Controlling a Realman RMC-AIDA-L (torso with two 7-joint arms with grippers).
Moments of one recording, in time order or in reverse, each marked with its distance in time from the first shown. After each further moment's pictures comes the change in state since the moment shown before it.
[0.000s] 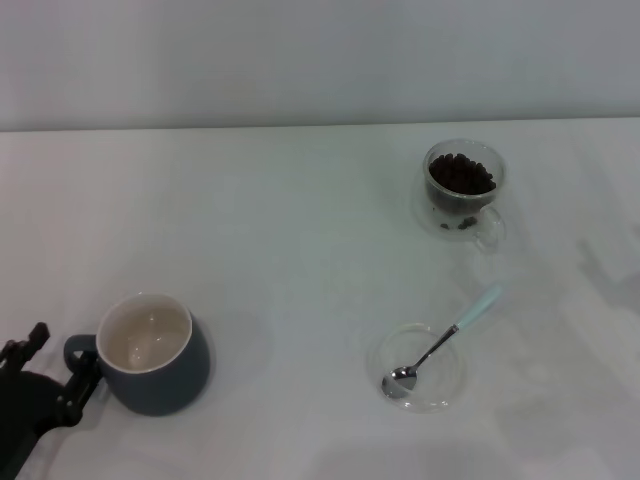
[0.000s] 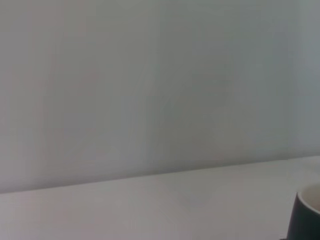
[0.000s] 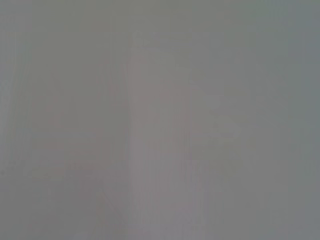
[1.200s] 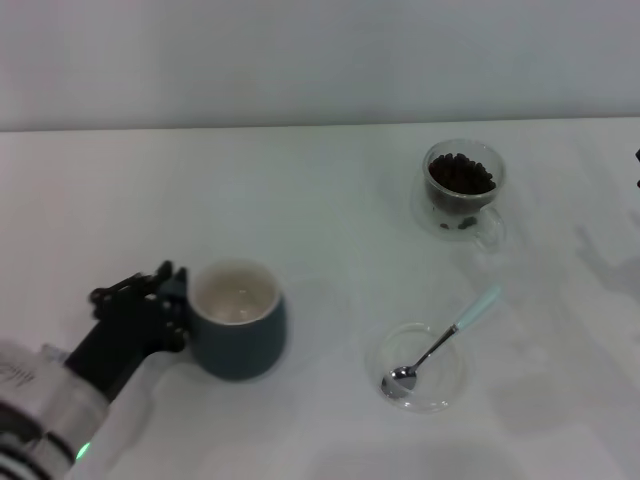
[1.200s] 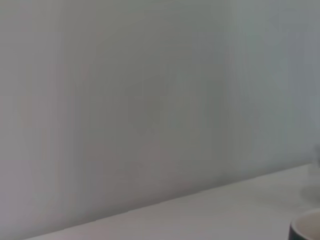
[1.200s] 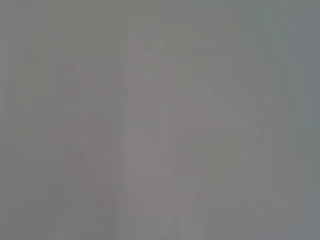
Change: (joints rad) left arm -0.192 -0.006 0.009 0.150 -0.015 -0.178 0.137; right arm 0.013 0.001 0.000 -0.070 0.000 0.093 0.000
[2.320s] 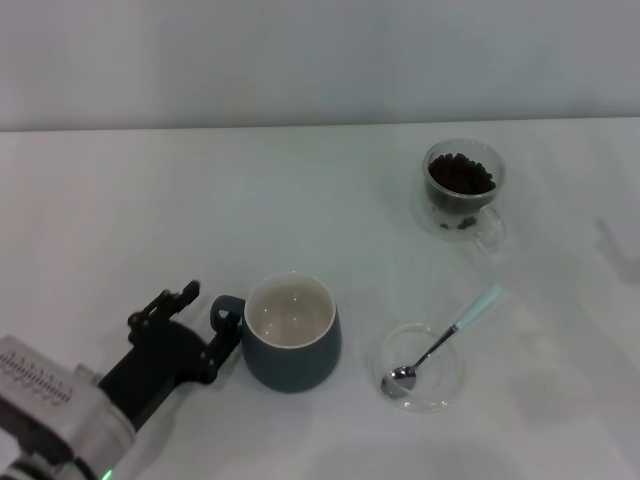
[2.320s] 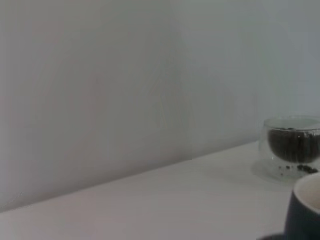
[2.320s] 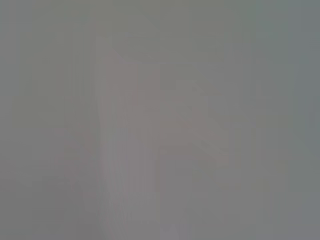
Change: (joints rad) left arm 0.016 0.004 0.000 0.054 0.098 -0.073 0.002; right arm -0.016 -0.009 -0.001 -0.040 0.034 0.013 0.174
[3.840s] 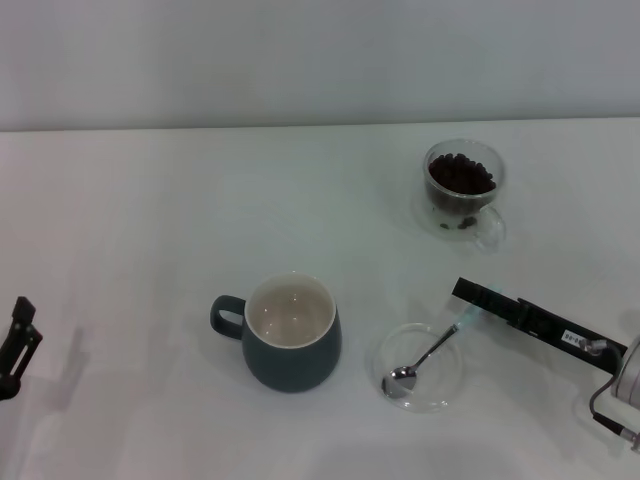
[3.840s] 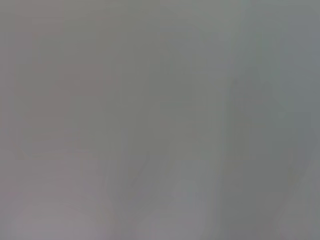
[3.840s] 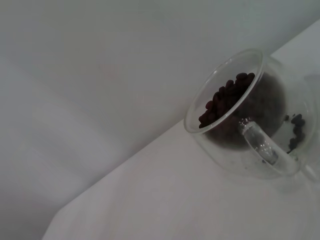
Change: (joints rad) left arm 0.246 0.007 -0.023 -0.100 -0.269 0.442 -0.105; right arm 0.089 0.005 -0.529 -0.038 -0.169 0.383 0.967
